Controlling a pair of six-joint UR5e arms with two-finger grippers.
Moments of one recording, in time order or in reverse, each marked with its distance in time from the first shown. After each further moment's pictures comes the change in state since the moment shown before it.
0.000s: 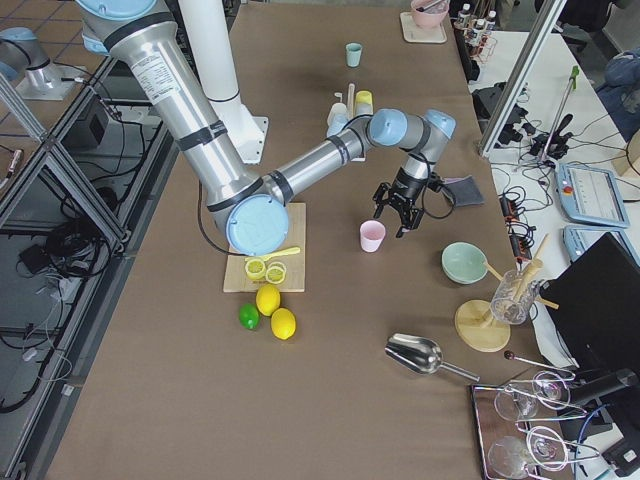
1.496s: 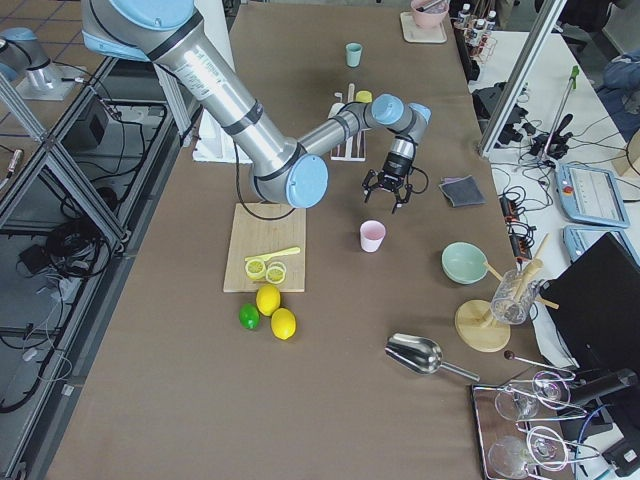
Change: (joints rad) left arm 0.096 -0.272 0.188 0.226 0.004 0.071; right arm -0.282 0.234 -0.289 -0.065 -0.261 -0.213
